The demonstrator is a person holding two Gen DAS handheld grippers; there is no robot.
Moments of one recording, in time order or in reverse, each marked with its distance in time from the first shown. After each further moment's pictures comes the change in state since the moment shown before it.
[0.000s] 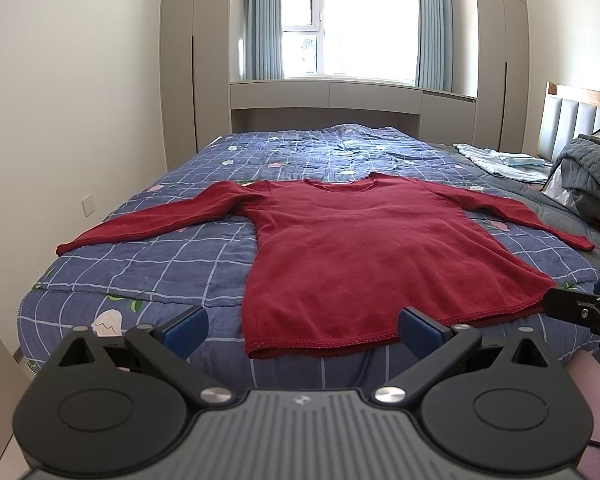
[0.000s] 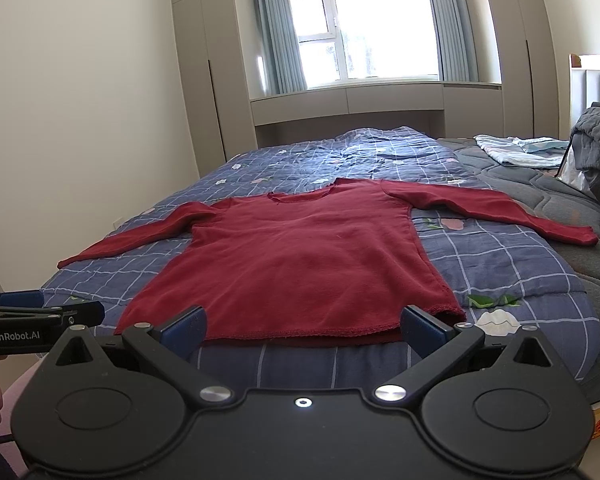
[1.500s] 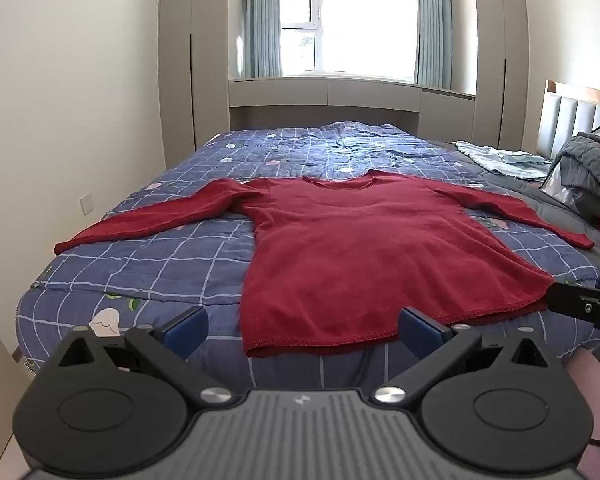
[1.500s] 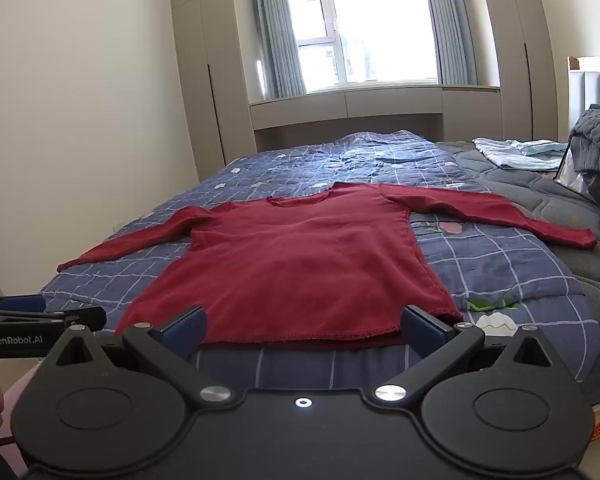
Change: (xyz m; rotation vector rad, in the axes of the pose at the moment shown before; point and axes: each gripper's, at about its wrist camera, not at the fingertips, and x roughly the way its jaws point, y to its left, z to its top) left arm 0.002 0.001 -0.001 0.005 0.006 -0.003; right arm -0.003 0.001 0.000 0.000 -0.010 -0.002
